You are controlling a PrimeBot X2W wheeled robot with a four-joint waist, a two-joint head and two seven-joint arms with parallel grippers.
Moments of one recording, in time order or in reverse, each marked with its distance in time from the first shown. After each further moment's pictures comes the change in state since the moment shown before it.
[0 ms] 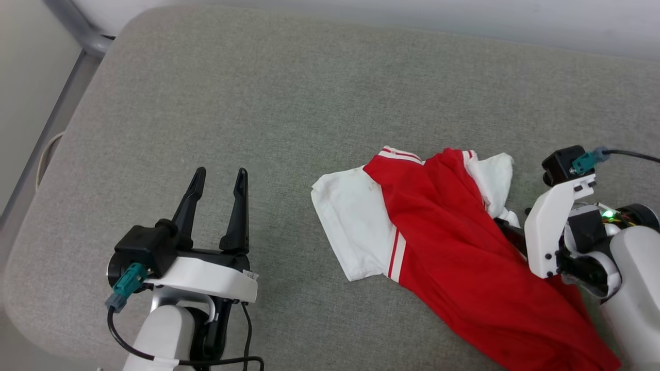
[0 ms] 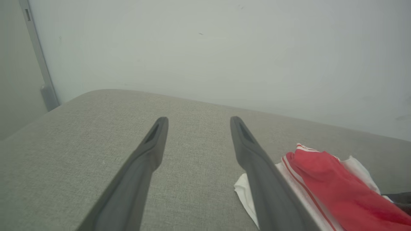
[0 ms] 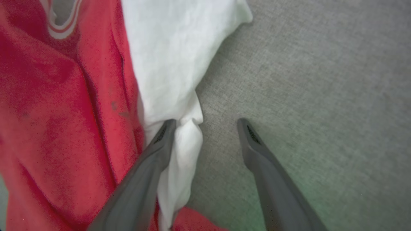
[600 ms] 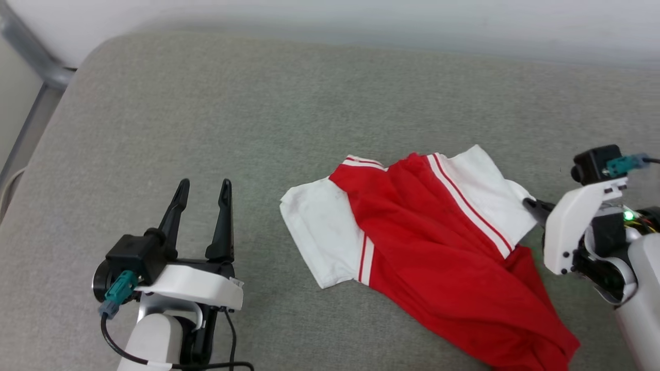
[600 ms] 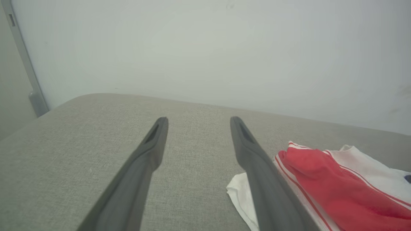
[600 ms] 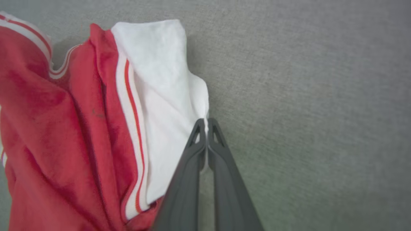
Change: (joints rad) left arm 0.018 -0.030 0.089 0.041 0.079 -0.043 0.000; right arm 0.008 -0.006 -0.082 -0.007 0.030 0.000 -0.162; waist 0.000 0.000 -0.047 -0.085
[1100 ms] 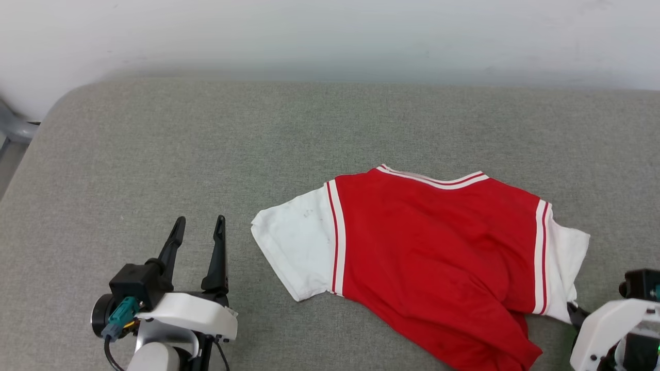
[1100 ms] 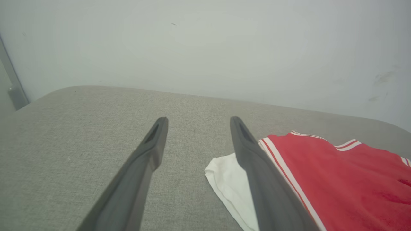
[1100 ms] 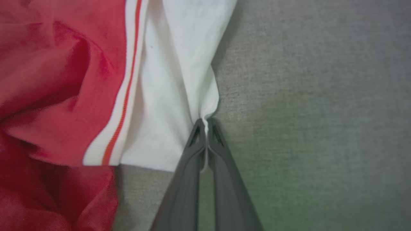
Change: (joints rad) left arm 0.080 0.009 0.017 0.042 0.007 0.011 0.001; right arm 0.404 0.159 -0.401 -0.079 -0.174 0.000 -0.055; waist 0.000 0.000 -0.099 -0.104
